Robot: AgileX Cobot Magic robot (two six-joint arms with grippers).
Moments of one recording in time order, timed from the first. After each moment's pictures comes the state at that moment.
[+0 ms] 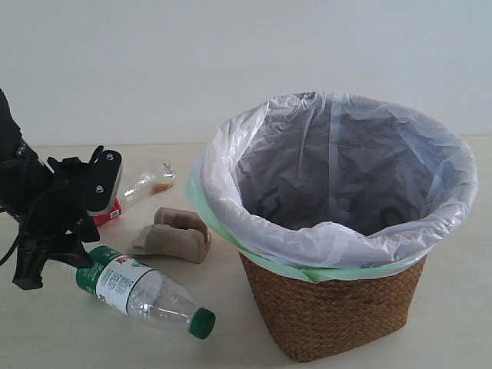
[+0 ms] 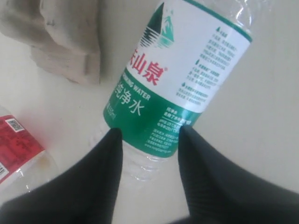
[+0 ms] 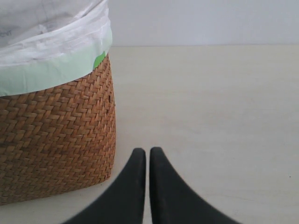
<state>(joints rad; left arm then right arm) -0.23 1.73 -1.07 -0.20 0.76 1.47 0.11 0.00 0.00 0.18 0.35 -0.13</state>
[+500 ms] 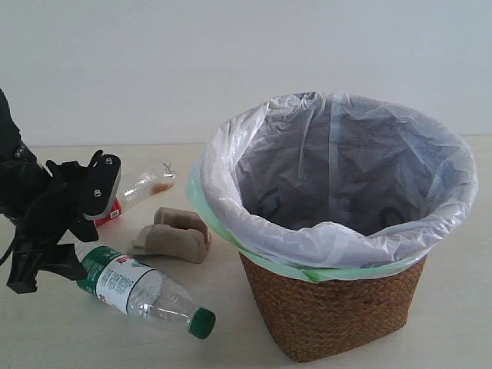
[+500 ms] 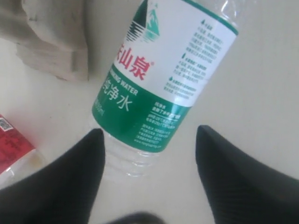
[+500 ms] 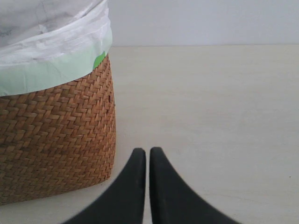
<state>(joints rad) -0.23 1.73 -1.07 -0.18 0.79 1.47 0.11 0.00 0.00 0.18 0.35 -0.13</state>
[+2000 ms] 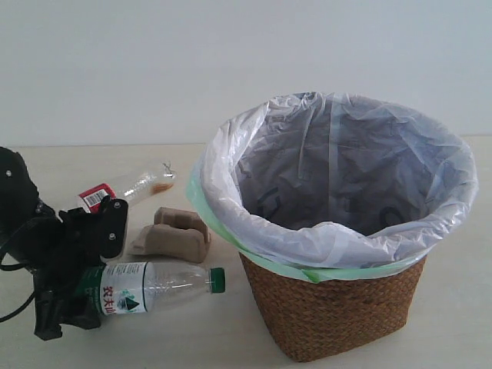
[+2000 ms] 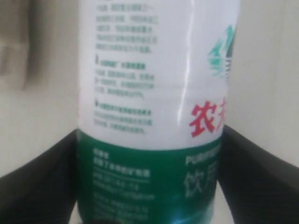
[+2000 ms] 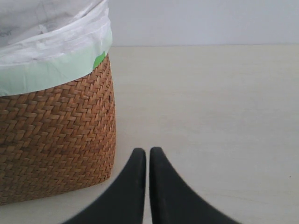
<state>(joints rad) -0.23 1.84 -0.92 -0.30 0.55 1.48 0.11 0.00 0.00 0.18 0.35 -0.13</state>
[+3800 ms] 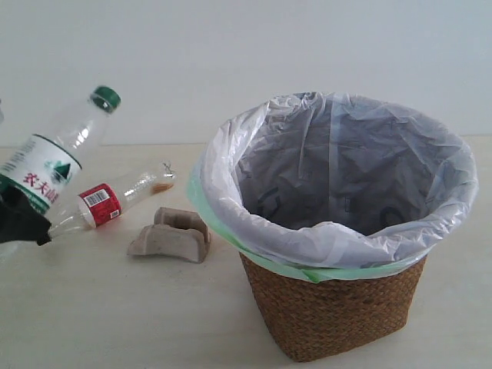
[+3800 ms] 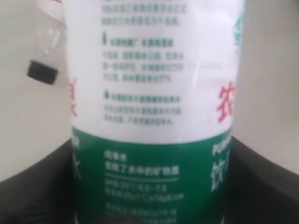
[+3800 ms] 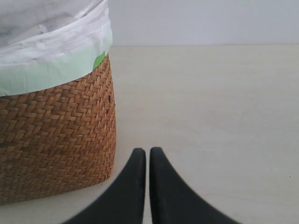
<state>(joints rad) -0.11 1.27 -0.84 -0.26 0.70 0.52 0.11 0.00 0.00 0.18 0.35 -0.13</state>
